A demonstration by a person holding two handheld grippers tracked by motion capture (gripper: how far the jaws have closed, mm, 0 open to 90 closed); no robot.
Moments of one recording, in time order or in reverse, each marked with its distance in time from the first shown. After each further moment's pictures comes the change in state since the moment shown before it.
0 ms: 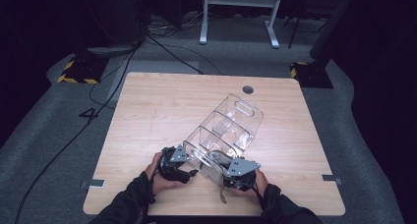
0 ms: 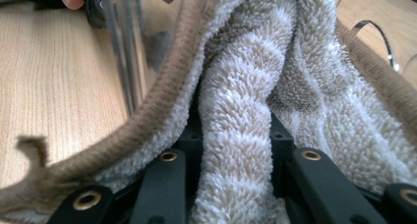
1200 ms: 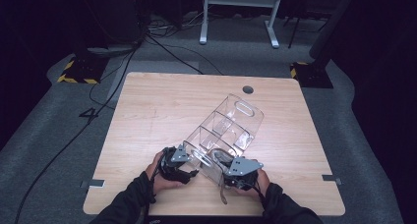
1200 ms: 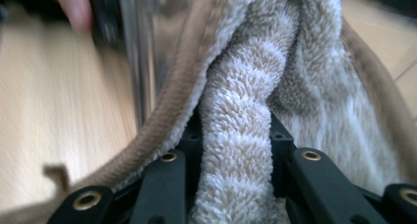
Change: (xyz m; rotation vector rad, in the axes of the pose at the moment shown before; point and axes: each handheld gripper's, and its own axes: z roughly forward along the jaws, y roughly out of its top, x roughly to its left) left arm 0.000 0.001 0.001 0.004 -0.002 0.003; right arm -0.001 0.014 -0.014 -0.056 -0.015 -0.016
